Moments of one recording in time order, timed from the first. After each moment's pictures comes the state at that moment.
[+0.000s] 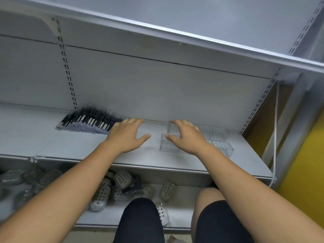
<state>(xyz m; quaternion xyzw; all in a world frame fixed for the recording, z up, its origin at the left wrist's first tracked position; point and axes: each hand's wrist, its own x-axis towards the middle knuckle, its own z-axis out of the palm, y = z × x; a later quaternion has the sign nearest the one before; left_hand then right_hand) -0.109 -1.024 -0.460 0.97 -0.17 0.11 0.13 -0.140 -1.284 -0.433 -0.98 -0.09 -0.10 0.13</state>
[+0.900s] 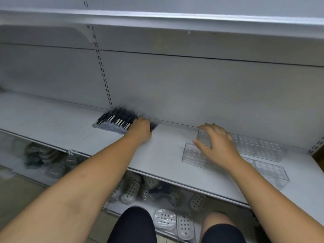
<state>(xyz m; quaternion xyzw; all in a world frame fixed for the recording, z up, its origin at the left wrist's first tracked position) -0.009 -1.008 -0.483 1.00 0.07 -0.03 0.04 -0.067 -1.322 -0.477 -0.95 -0.18 -0.14 0.21</state>
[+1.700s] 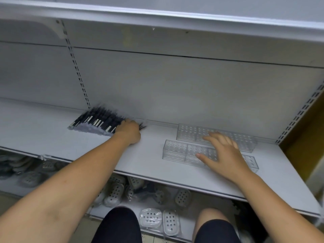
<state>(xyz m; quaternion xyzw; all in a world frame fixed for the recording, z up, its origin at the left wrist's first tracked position) -0.001 -1.040 -0.495 0.99 0.08 -0.07 0.00 -0.111 -1.407 -0.494 -0.96 -0.16 -0.15 0.17</state>
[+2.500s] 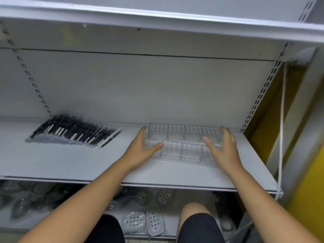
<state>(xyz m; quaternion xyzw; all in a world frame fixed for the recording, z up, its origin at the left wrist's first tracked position) -0.078 -1.171 -0.514 0.86 -0.09 -0.03 0.51 -0.123 -1.484 -0.504 -0.90 0.09 -0.16 0.40</state>
